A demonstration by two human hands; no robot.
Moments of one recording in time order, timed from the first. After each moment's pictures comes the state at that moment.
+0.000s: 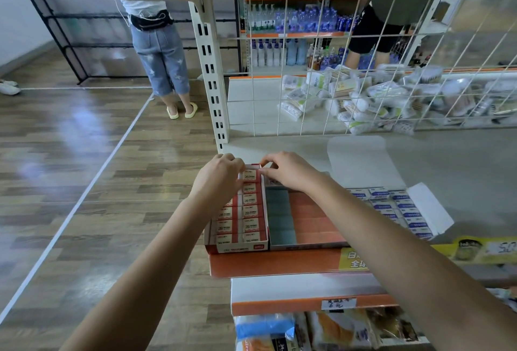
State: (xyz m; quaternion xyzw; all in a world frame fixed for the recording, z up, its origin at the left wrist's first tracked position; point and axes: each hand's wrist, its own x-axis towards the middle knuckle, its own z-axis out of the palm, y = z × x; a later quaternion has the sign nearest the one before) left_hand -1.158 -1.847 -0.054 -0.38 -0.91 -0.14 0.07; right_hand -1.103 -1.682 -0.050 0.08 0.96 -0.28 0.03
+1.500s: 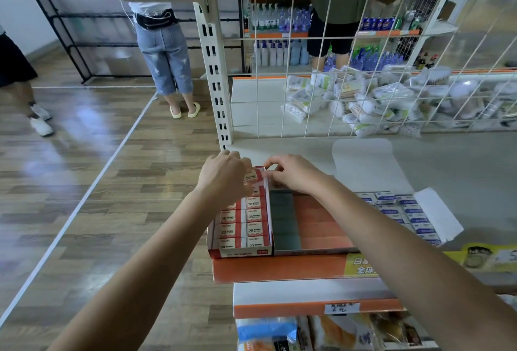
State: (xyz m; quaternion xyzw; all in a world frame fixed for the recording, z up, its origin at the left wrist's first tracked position) left_hand -1.158 -1.840 -0.037 -0.39 -0.92 -0.05 0.06; right_hand -1.104 -1.678 -0.050 0.09 0.94 -0.31 0.04
